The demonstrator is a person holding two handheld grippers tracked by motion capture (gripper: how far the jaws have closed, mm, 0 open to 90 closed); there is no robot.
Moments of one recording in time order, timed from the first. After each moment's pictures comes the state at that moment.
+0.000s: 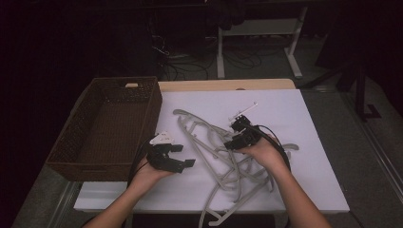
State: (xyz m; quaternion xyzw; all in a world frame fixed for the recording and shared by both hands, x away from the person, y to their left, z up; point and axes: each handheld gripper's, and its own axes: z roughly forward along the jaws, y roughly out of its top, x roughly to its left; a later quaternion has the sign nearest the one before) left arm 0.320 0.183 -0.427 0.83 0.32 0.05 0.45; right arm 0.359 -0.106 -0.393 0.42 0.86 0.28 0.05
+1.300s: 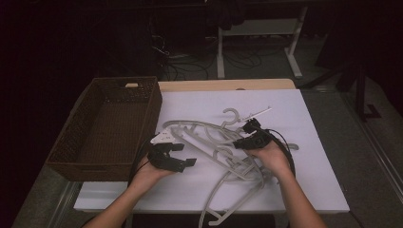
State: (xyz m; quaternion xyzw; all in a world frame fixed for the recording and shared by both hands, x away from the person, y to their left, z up) left arm 0.320 0.180 -0.417 0.83 0.31 0.05 0.46; right arm 0.360 -0.137 -0.402 0.44 0.83 0.32 0.03
